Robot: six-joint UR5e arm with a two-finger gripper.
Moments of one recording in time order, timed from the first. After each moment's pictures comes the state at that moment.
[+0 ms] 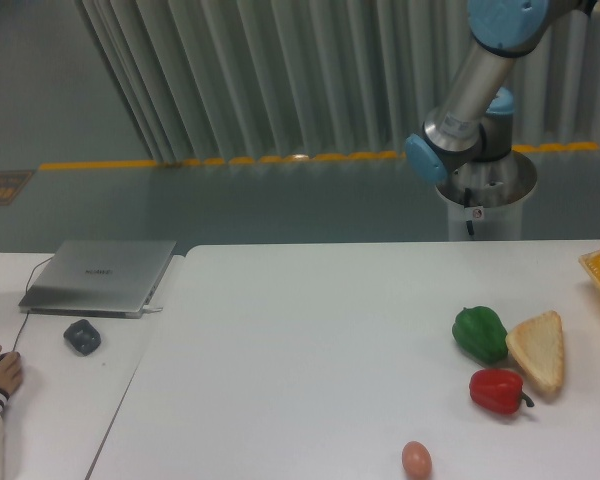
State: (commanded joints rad) arm 2.91 -2.08 -1.52 -0.97 1.46 1.06
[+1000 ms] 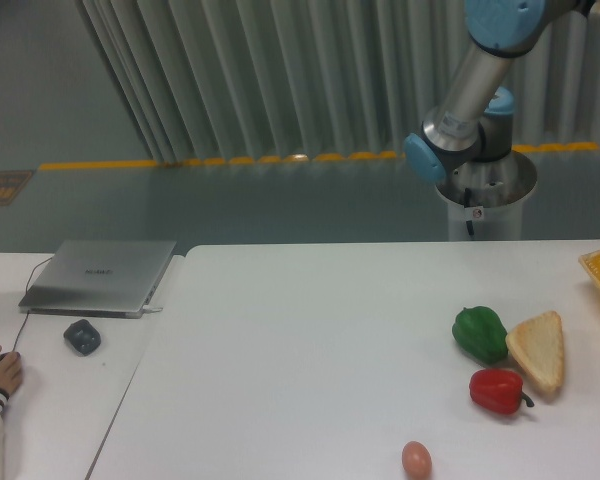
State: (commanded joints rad) arm 2.90 -1.96 -1.58 -0.98 1.46 1.06
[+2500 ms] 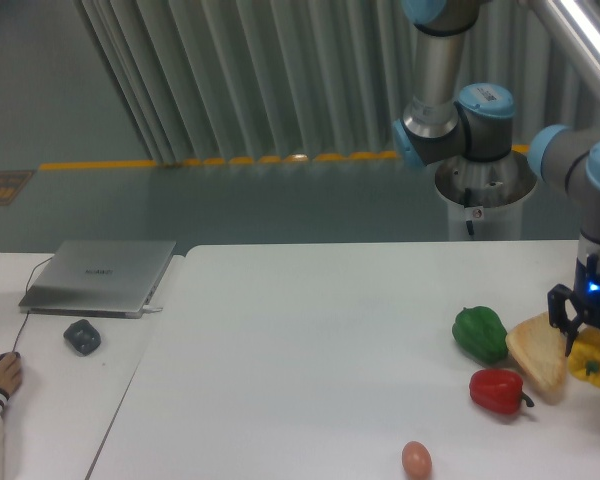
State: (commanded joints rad) arm 2.54 -1.98 -1.55 -0.99 1.45 1.06
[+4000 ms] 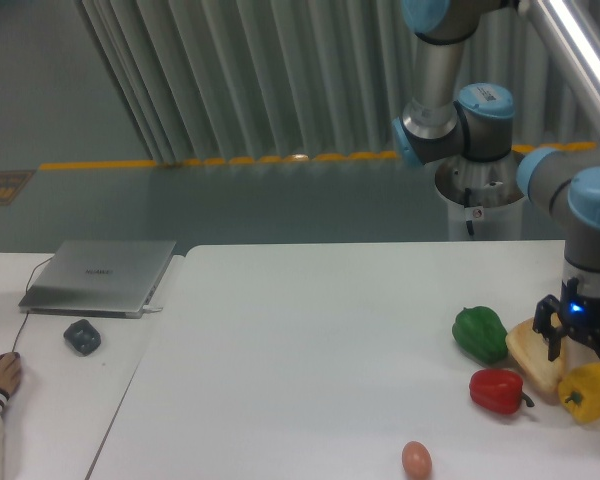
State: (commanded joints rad) arm 2.50 -1.90 -1.61 -0.99 1.49 1.08
